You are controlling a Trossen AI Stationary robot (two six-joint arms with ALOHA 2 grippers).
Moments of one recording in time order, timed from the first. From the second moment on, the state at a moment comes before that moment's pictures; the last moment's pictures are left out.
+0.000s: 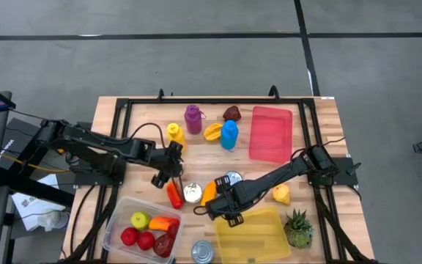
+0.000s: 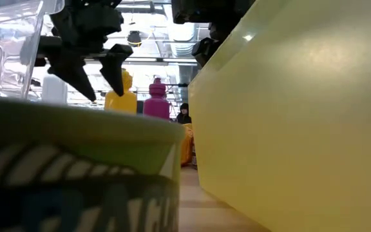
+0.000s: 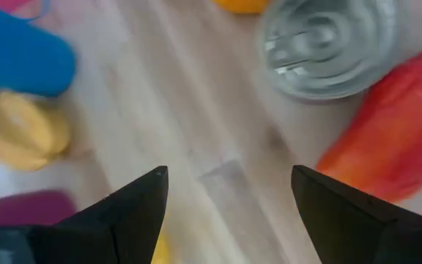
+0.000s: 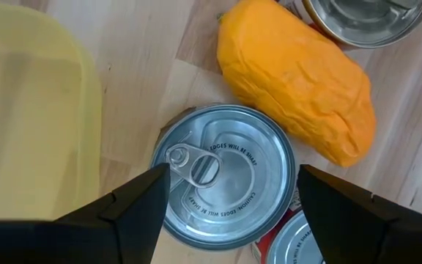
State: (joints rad) left arm -0.11 1.29 0.81 -0.56 -0.14 0.50; right arm 0.41 2.11 1.68 -0.94 0.21 0.03
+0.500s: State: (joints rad) left arm -0.13 1.39 0.77 -0.53 0.00 0.57; right arm 0.41 2.11 1.68 -0.95 0.21 0.03
